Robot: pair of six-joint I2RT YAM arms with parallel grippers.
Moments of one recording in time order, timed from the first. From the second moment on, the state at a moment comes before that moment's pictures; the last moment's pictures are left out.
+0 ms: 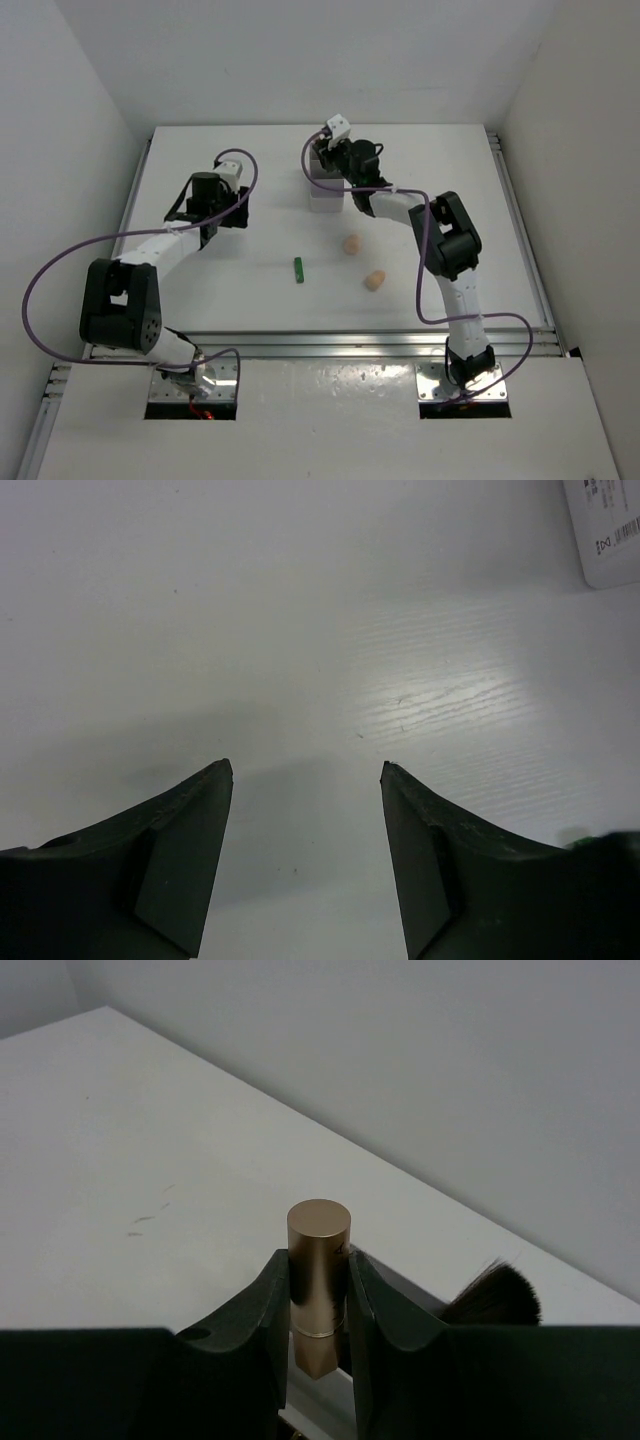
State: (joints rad) left arm -0.13 1.49 0.89 -0.03 0.04 0.02; right arm 0.46 2.26 1.51 0.75 -0.14 -0.16
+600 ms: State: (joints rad) left arm -0.11 1.51 0.92 -0.04 0.07 0.02; right arm 0.49 2.26 1.38 0.78 -0.13 -0.10
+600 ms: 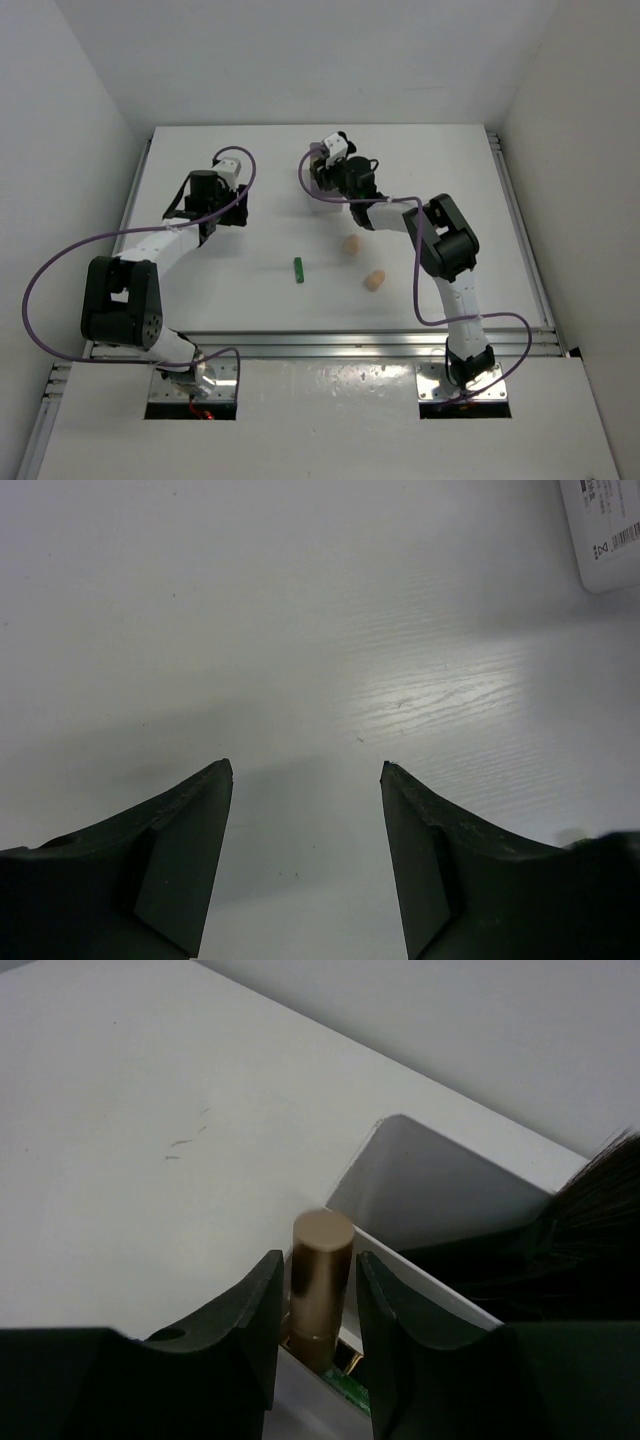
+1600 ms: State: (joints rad) left arm -0.57 1.66 1.03 -0.30 0.14 0.15; right arm 0.52 1.33 0.67 0.27 0.18 -0.11
